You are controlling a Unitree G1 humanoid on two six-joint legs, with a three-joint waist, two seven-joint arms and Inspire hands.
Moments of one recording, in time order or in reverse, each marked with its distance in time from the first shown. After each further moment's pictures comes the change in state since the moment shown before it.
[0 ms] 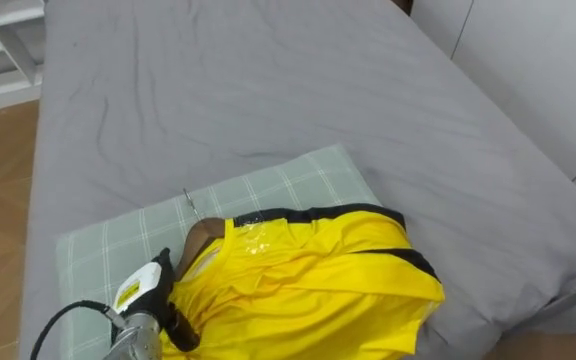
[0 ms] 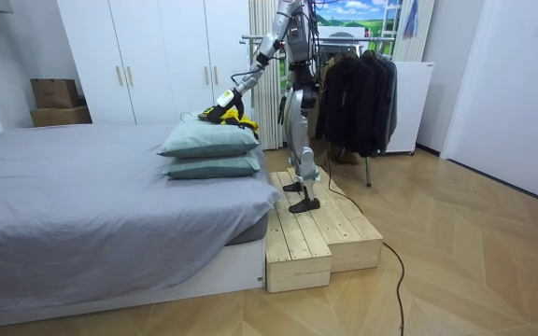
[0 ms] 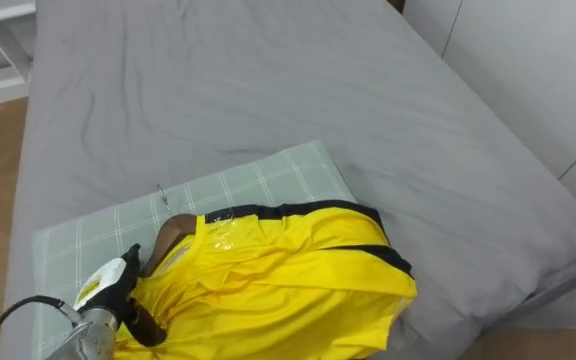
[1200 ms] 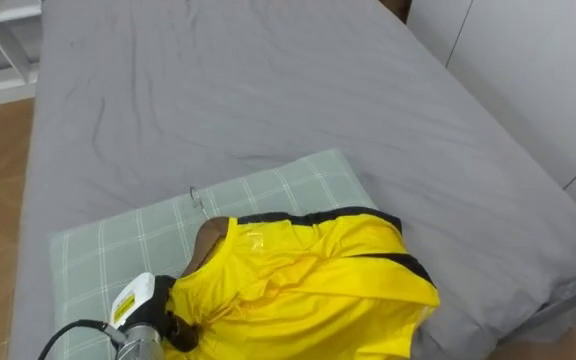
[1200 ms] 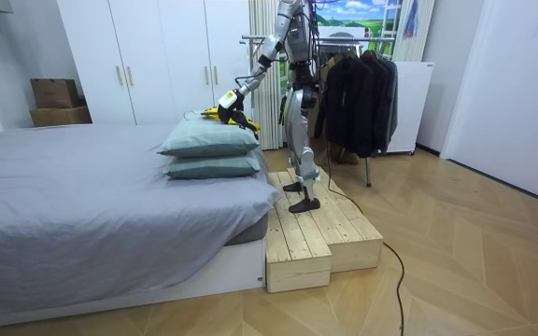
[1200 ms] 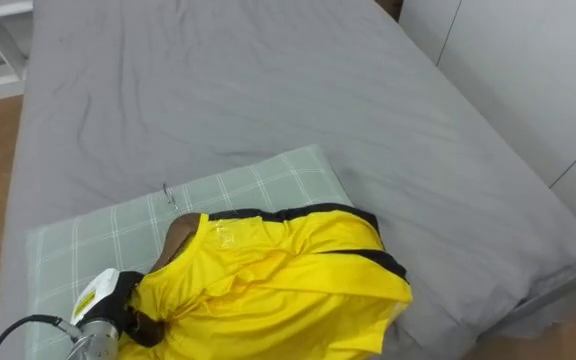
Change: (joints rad) left arm 0.023 -0.018 0.050 -0.002 -0.001 0.000 0.082; right arm 0.008 0.037 0.000 0.007 0.031 0.009 0.031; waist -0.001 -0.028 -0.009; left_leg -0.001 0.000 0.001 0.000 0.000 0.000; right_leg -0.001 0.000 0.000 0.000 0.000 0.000
